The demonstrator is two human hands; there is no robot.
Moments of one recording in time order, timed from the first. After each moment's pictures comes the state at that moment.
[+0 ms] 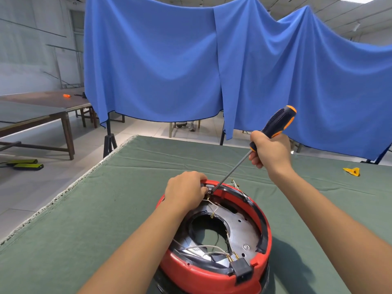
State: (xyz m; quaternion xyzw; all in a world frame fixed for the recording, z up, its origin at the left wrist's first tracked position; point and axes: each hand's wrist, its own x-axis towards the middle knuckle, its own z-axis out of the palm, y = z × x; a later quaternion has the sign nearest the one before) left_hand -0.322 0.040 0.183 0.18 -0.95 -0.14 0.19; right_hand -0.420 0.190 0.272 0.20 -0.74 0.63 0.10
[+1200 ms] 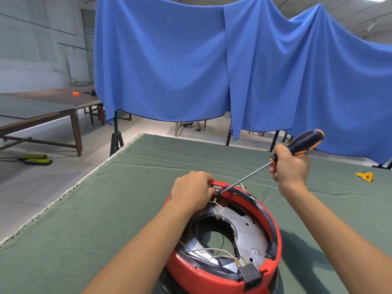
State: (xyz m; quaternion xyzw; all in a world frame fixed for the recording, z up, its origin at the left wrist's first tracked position) left_hand -0.321 0.038 0.184 0.18 -0.95 -0.15 0.20; right_hand -0.452 0.196 0.234 0.10 -0.66 0.73 0.13
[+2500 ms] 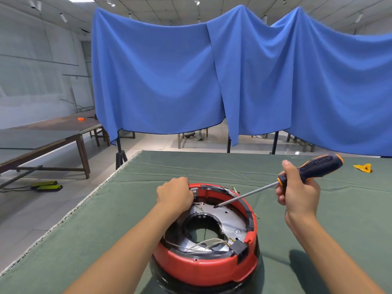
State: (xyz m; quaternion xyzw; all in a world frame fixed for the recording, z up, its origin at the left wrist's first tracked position) left_hand -0.324 0.033 0.195 0.31 -0.94 -0.07 0.14; right_hand -0.420 0.250 0.209 0.07 -0.54 0.83 0.12
